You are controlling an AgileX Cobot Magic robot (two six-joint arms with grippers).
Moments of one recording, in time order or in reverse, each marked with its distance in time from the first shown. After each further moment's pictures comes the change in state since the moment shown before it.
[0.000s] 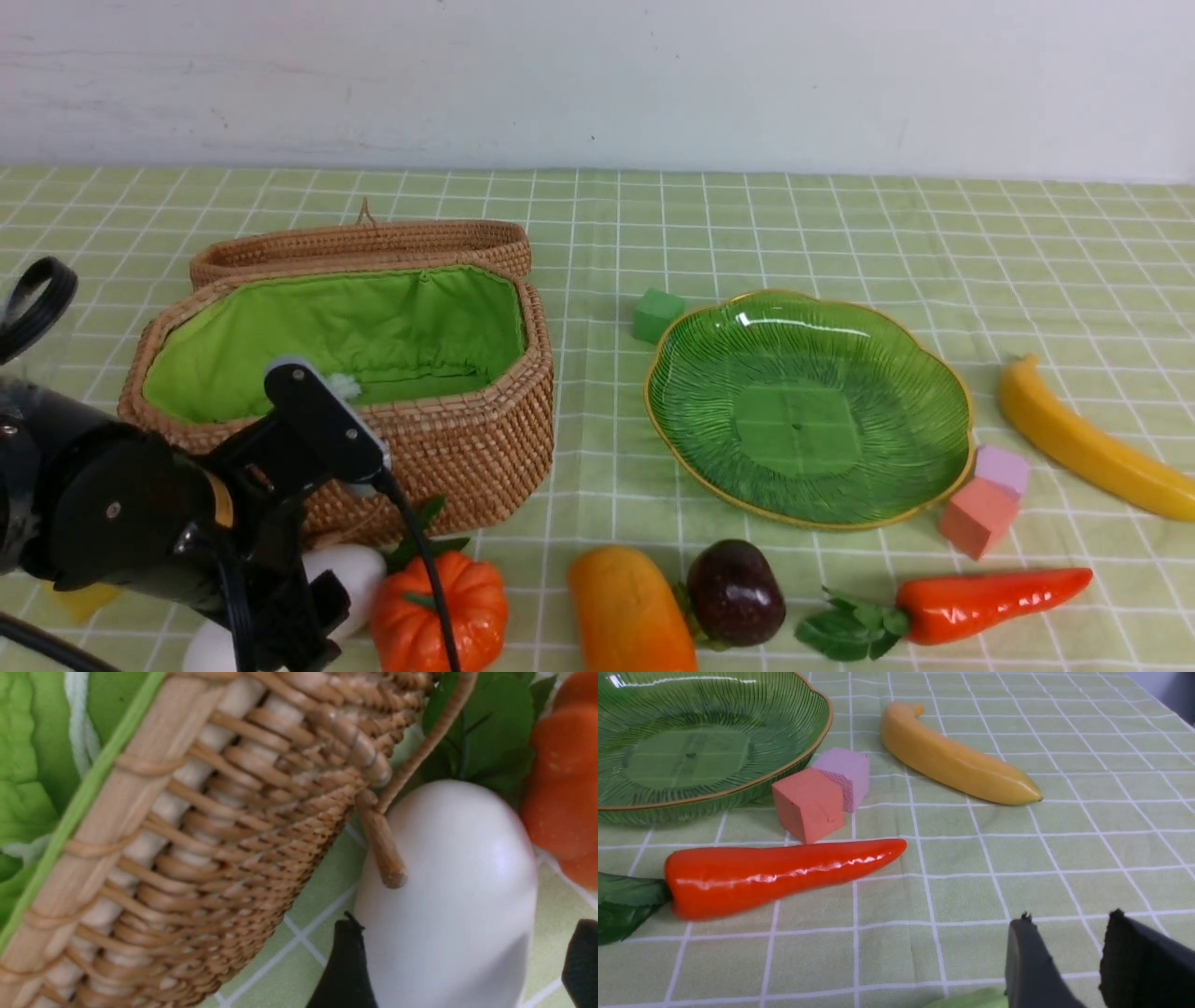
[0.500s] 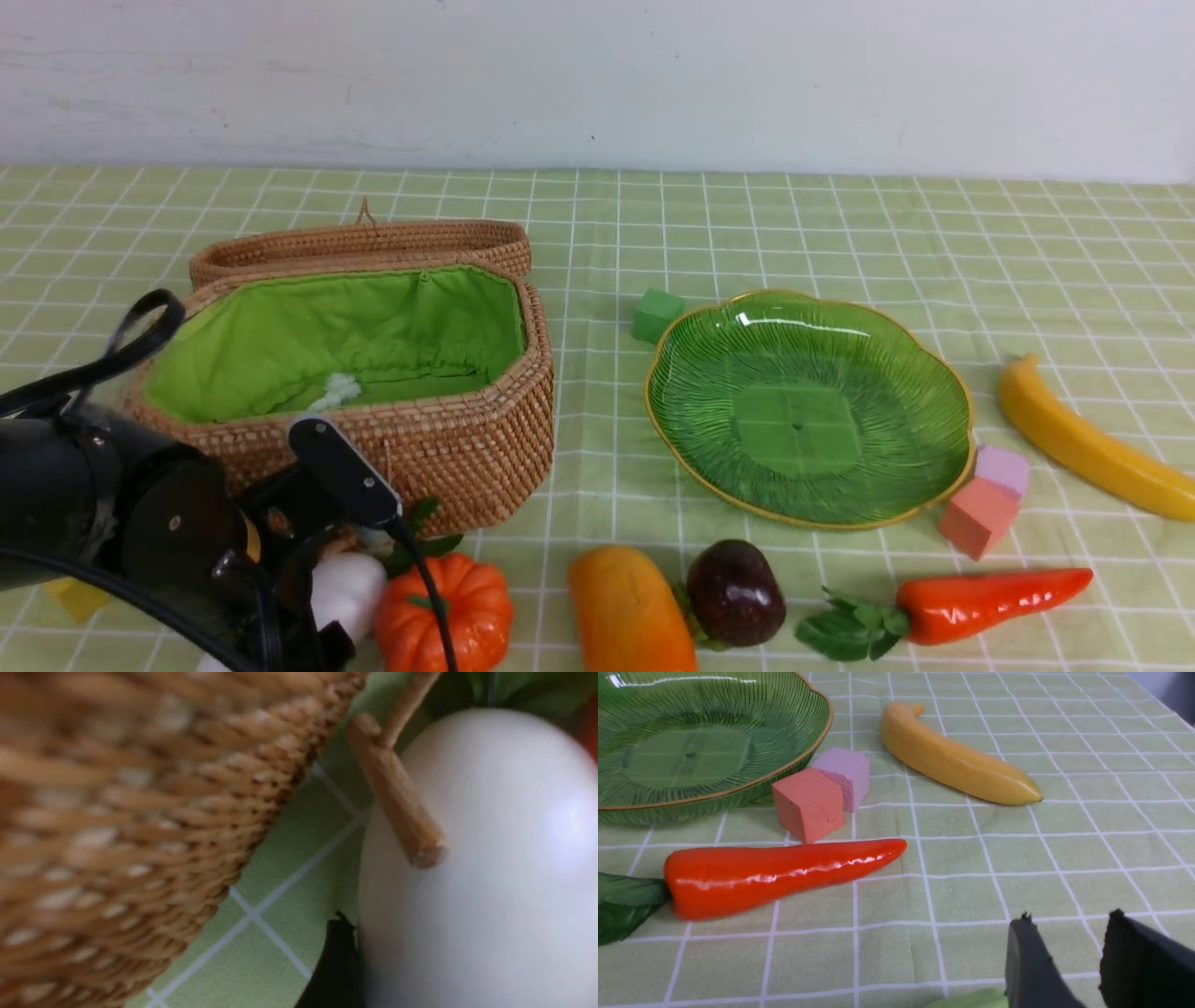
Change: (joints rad) right arm 0.000 0.000 0.000 0.000 0.000 0.000; left arm 0.000 0.131 0.000 0.006 0.025 -0.021
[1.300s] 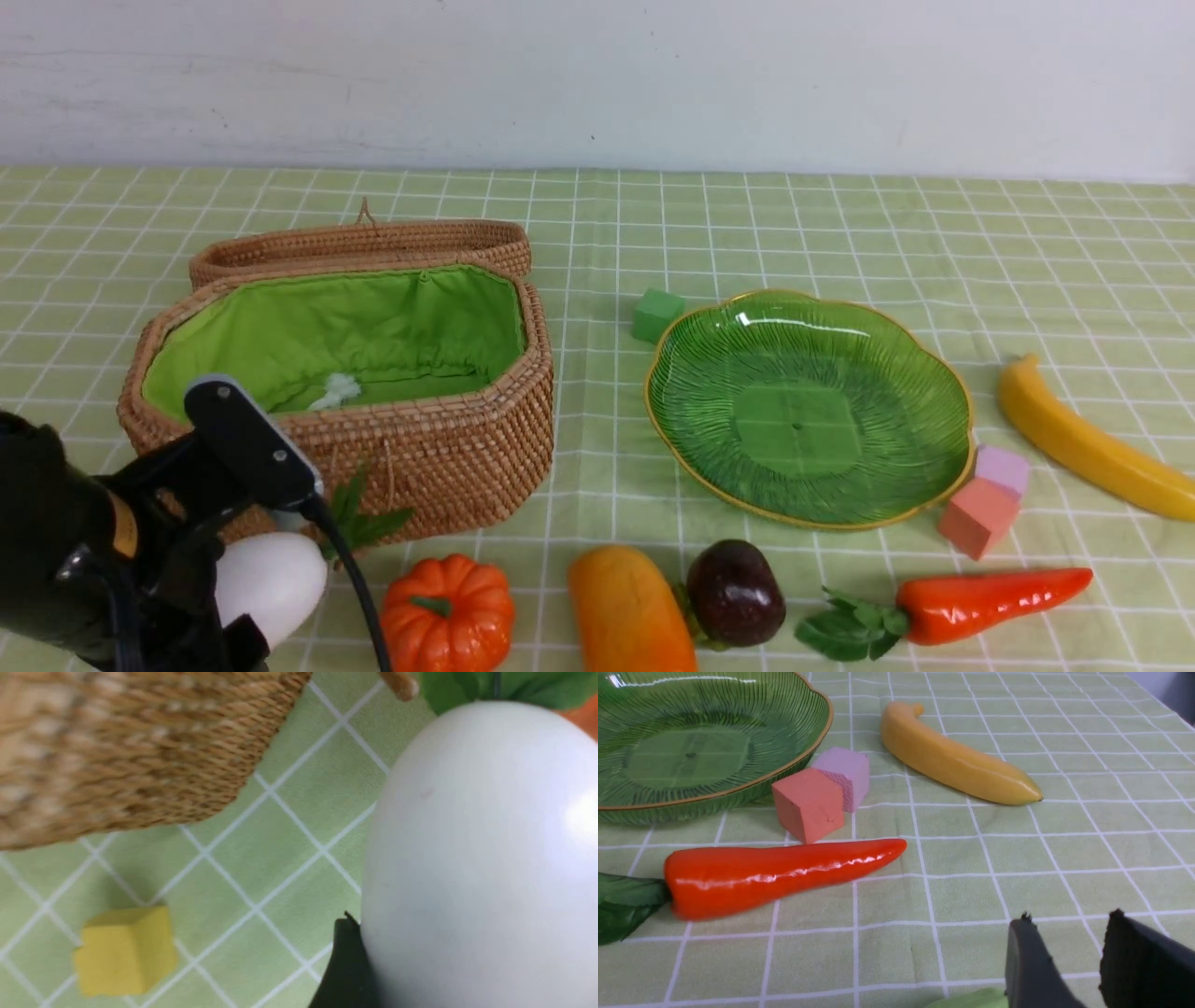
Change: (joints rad) right arm 0.000 0.000 0.000 0.000 0.000 0.000; left arm 0.000 -0.364 0.001 0.008 0.287 -0.006
